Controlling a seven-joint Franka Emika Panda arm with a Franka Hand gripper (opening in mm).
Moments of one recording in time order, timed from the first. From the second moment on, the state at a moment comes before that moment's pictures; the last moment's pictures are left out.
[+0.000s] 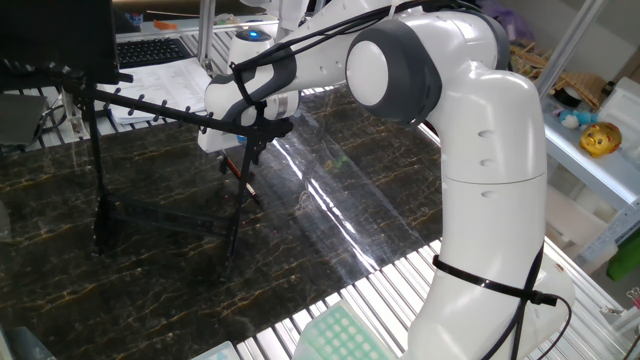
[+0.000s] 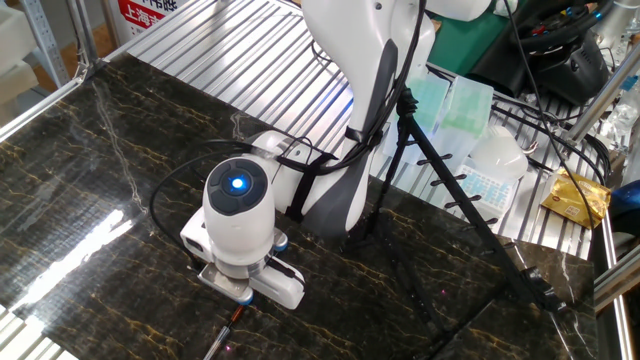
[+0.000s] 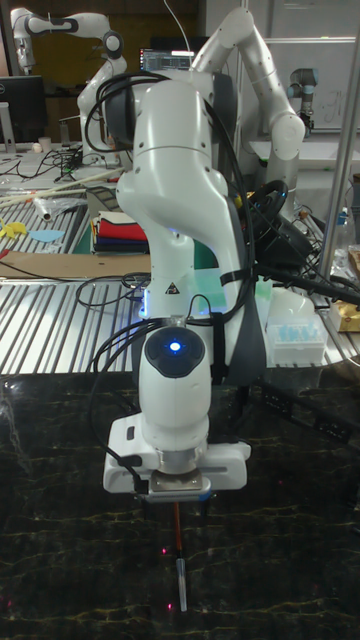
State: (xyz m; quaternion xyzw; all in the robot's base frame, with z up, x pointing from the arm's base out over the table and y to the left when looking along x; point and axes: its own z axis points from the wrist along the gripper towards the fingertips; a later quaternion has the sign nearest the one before) arm 0.625 0.007 0.073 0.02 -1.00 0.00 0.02
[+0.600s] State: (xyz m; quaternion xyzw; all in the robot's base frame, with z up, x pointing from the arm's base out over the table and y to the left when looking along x) arm 0.625 0.008 0.072 0.02 -1.00 0.00 0.02
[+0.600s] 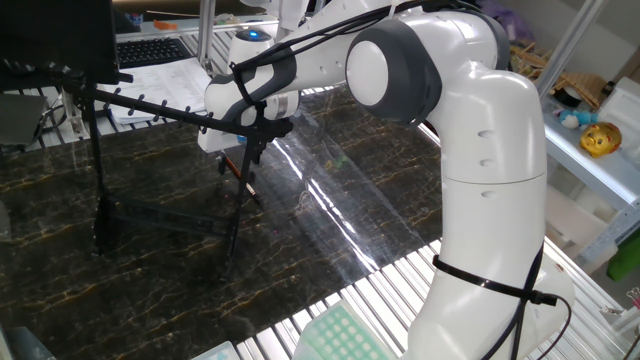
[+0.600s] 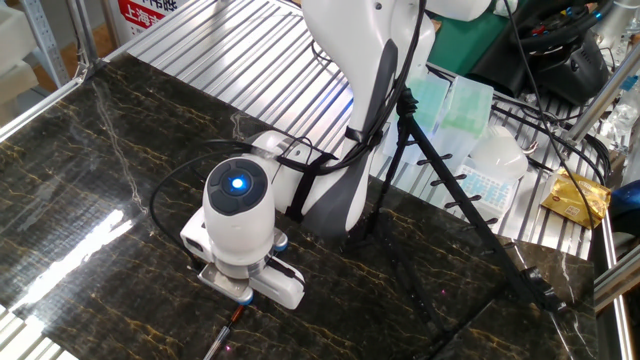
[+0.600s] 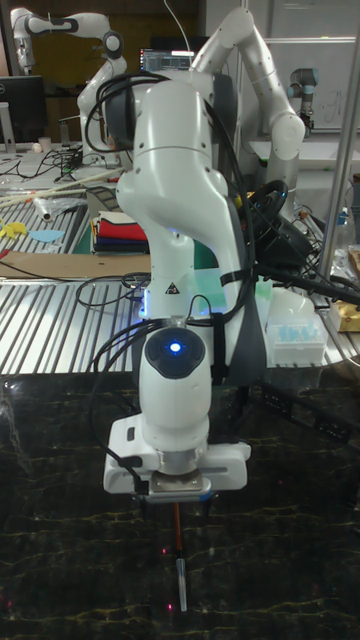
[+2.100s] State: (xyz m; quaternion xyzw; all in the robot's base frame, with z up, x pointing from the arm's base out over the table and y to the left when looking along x) arm 0.626 0.008 0.061 0.05 -1.00 0.00 0.05
